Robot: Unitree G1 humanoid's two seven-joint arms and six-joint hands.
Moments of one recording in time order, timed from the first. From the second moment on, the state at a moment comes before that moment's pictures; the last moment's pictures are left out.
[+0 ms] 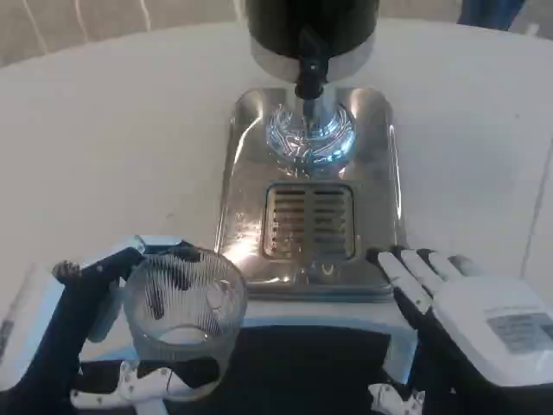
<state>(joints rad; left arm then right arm) -0.01 0.39 0.20 0.21 0.39 -0.97 0.14 0.21 -0.20 0.13 -0.93 -1.21 0.08 0.64</state>
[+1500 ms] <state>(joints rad) -0.30 0.31 0.10 0.47 0.49 -0.86 0.30 0.26 -0.17 0.09 -0.98 -1.23 0.08 0.74</state>
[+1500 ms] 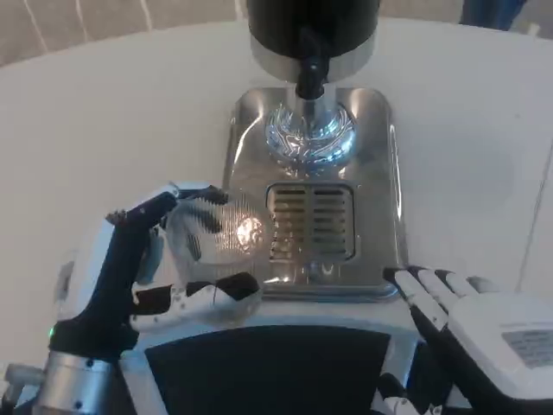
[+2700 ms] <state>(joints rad) -0.76 0.22 -0.13 1.03 0.56 -0.76 0.66 0.24 -0.14 0.01 -1.03 -1.21 0.06 0.89</state>
